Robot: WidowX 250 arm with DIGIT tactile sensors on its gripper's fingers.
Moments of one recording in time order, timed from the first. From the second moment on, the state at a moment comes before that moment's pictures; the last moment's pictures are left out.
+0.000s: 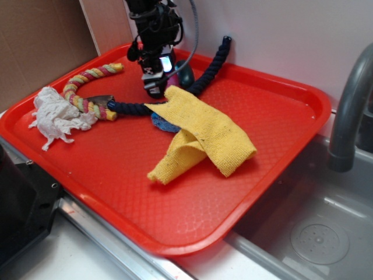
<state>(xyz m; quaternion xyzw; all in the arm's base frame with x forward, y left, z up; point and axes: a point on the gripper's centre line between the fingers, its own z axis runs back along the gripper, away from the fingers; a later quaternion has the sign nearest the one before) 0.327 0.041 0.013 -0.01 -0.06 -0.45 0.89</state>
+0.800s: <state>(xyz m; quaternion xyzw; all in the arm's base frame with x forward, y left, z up) 0.317 0.004 0.095 -0.03 -0.12 -0.33 0.94</state>
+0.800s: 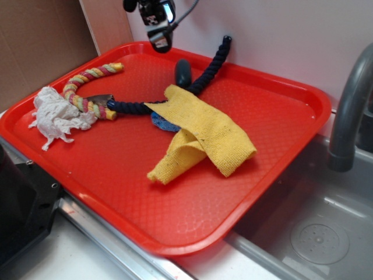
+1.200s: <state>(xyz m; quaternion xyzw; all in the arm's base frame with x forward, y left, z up) 0.314 0.012 0.060 -0.03 -0.13 -0.06 0.99</state>
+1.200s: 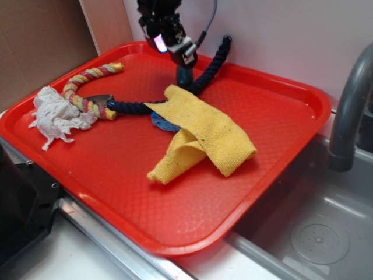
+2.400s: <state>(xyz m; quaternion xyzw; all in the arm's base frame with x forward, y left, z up) 0.286 0.052 0.024 -0.05 0.03 0.22 0.97</state>
